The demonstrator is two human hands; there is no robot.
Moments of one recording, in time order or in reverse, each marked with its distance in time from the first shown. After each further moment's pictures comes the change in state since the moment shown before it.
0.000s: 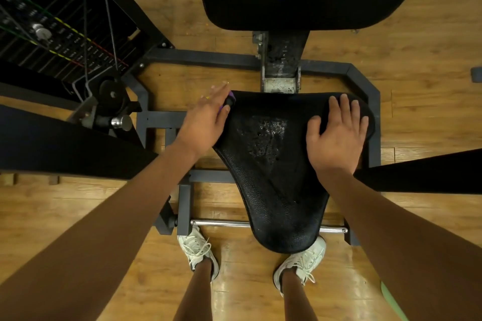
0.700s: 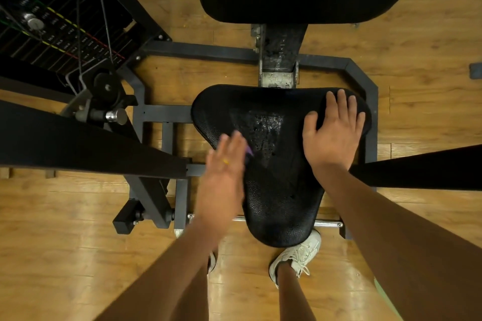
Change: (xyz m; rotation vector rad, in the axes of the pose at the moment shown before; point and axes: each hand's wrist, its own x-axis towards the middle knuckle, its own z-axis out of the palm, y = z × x) left_hand -0.123 0.053 0.058 0.109 0.105 0.002; right_hand -0.001 -0.003 -0.001 0.005 -0.006 -0.001
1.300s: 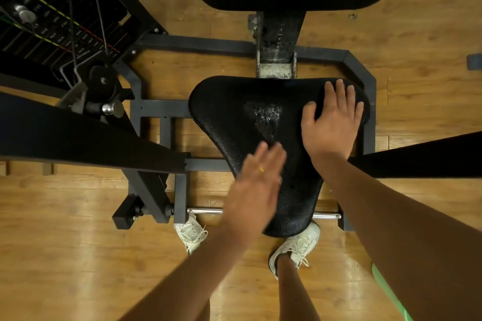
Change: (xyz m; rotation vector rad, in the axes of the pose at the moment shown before) left_hand -0.019 0.051 0.012 -0.119 -0.109 0.127; right_hand -0.001 0.002 0.002 0.002 0.001 0.008
